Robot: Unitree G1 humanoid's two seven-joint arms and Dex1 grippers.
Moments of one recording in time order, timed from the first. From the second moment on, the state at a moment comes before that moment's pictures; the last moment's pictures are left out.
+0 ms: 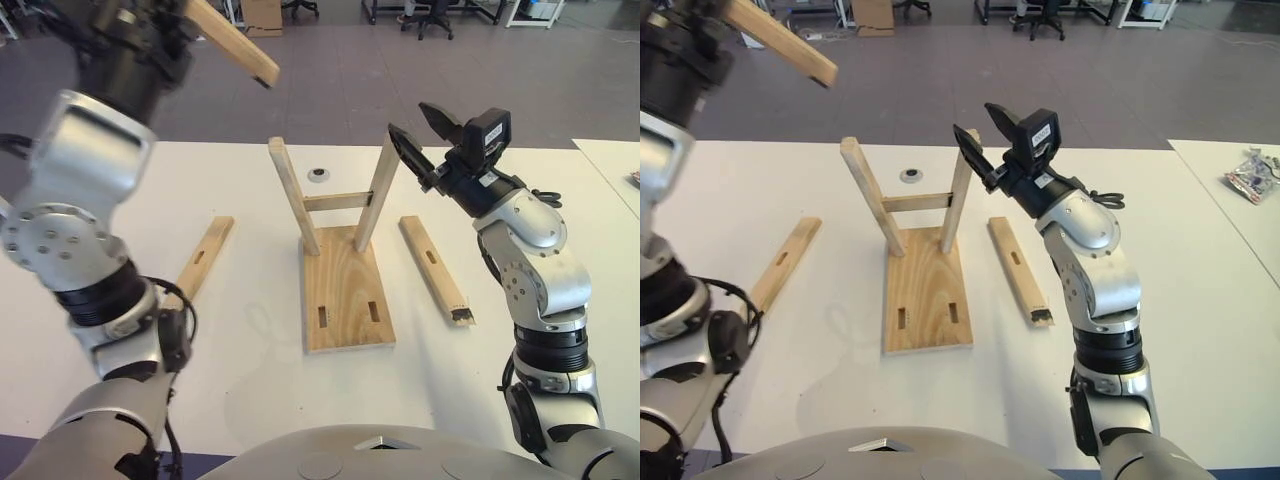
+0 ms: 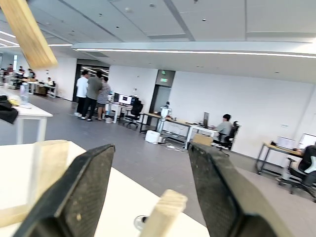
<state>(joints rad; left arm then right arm) -0.71 0.54 0.44 -0.39 -1.29 0.72 0.32 -0.40 -0.33 -0.03 -0.38 0.35 0.38 0.39</state>
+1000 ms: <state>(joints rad) -0.05 0.47 0.30 0.07 -0.48 0.12 -0.45 -0.38 -0.28 -0.08 -0.33 0.24 0.31 0.23</state>
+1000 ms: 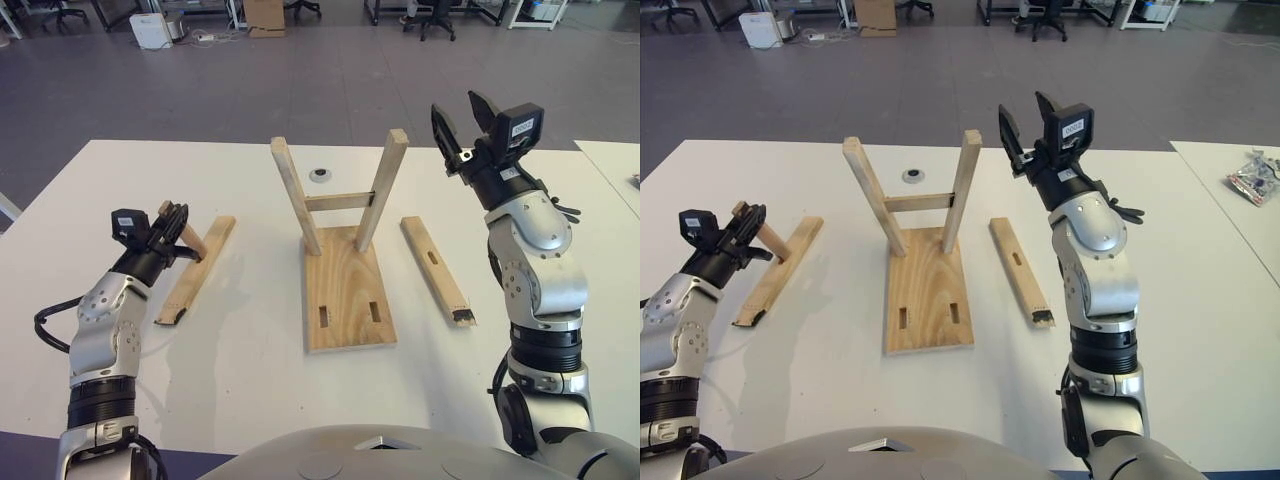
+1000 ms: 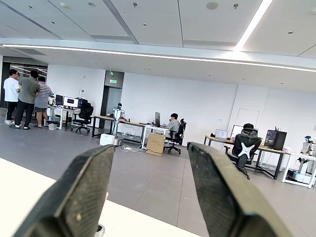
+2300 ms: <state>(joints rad) 0.04 0.39 0.20 0.24 -0.38 0.08 -0.44 -0.38 -0.26 -0.07 -0.34 0.23 0.31 0.21</state>
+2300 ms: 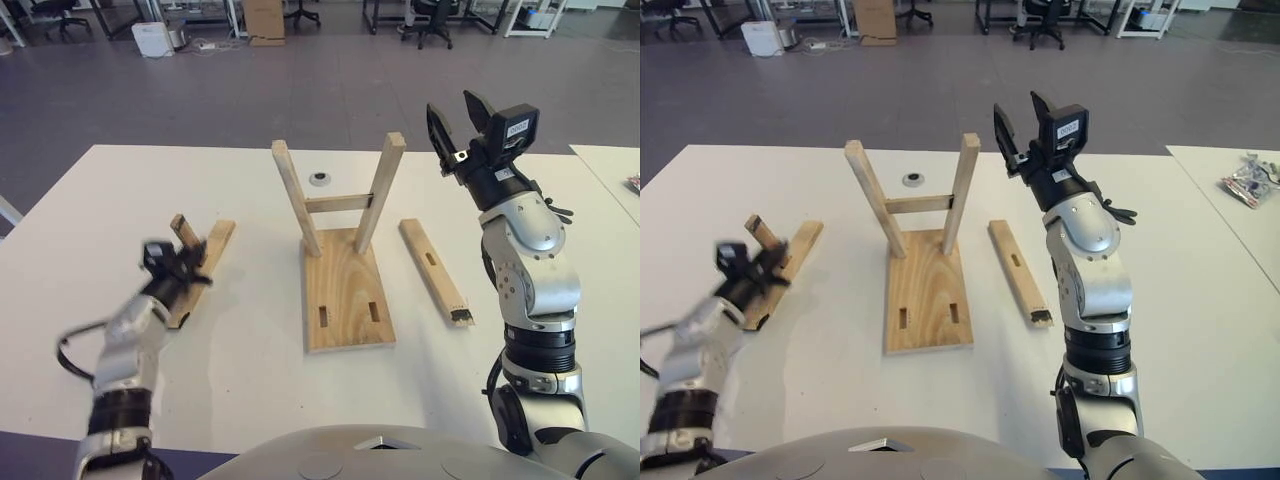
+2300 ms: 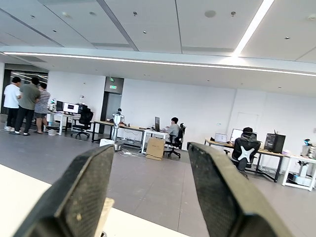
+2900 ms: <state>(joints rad) 0.12 0.61 0.15 -0.06 -0.31 0.52 -0.47 -0.31 -0.21 -0.05 -0.41 0.23 0.35 0.18</state>
